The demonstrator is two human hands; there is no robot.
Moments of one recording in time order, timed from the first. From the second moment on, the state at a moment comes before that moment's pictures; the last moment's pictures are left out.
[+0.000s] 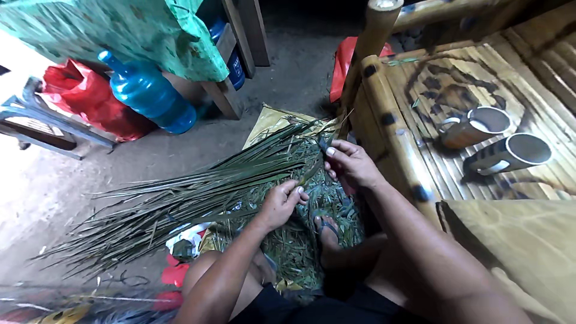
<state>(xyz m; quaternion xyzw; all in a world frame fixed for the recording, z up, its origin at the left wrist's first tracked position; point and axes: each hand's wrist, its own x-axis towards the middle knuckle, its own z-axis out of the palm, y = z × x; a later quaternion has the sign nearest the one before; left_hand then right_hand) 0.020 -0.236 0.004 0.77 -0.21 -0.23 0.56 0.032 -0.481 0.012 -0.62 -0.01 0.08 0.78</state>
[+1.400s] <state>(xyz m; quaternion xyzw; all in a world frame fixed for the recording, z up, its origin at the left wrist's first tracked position) 0.031 -0.216 0.032 0.57 -0.11 -0.40 0.71 0.017 -0.459 0.005 -0.62 -0.18 0.23 0.73</state>
